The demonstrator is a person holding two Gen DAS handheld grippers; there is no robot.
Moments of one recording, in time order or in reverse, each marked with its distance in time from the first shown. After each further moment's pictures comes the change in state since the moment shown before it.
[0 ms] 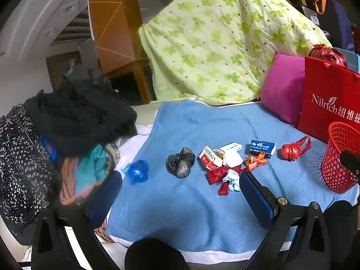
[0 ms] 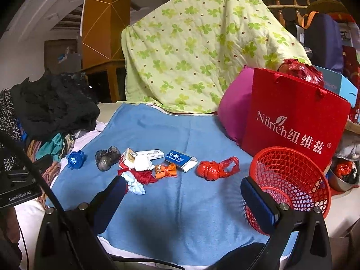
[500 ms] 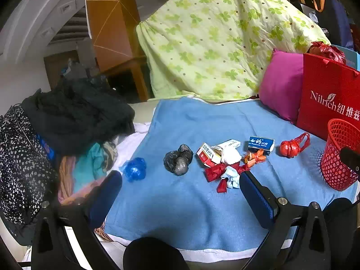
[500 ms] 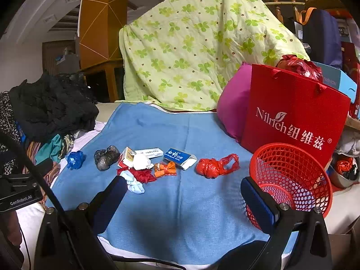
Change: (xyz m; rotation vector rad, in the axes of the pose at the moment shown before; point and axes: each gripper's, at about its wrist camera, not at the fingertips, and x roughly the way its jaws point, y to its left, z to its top) left arm 0.002 -0.002 -0.003 0.017 0.008 -0.004; right arm 0.002 0.000 -0.003 -0.022 -0.001 -0.016
